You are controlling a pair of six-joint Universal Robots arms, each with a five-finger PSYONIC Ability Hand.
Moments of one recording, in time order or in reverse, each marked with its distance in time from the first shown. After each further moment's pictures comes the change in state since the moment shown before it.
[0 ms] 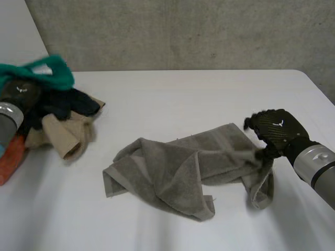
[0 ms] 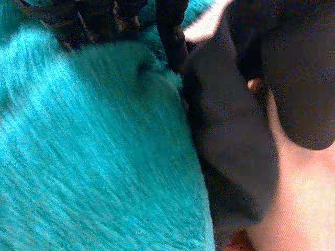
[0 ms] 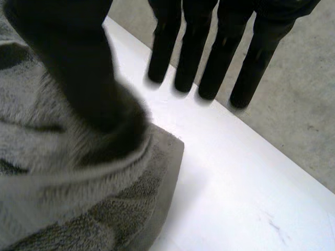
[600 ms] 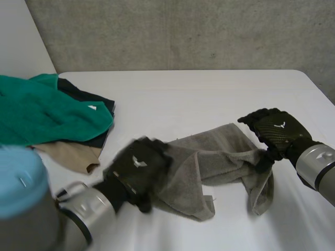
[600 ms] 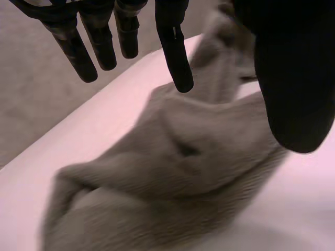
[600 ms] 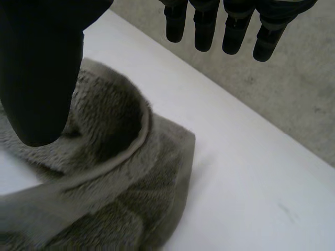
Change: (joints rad) left arm -0.761 0.409 -0.553 -0.007 0.008 -0.262; right arm 0.029 -0.045 -0.043 0.176 0.065 0.025; left_hand 0.000 -0.009 -0.003 0.000 0.000; right_hand -0.351 -0.350 -0.375 -0.378 -0.365
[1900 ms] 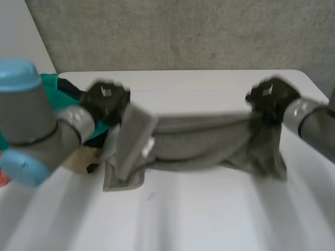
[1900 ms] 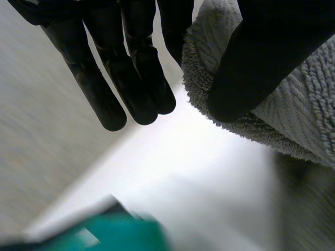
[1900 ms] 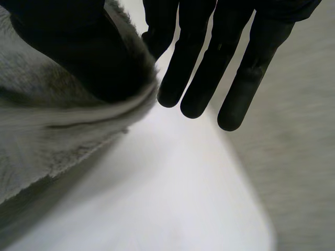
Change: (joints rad) left arm 0.331 -0.291 0.536 -0.096 0.048 0.084; right arm 0.096 0.282 -0.556 0.207 0.142 -0.383; left_hand 0.517 0.991 0.974 0.994 0.903; right_hand 0.906 0.967 0.984 0.994 0.965
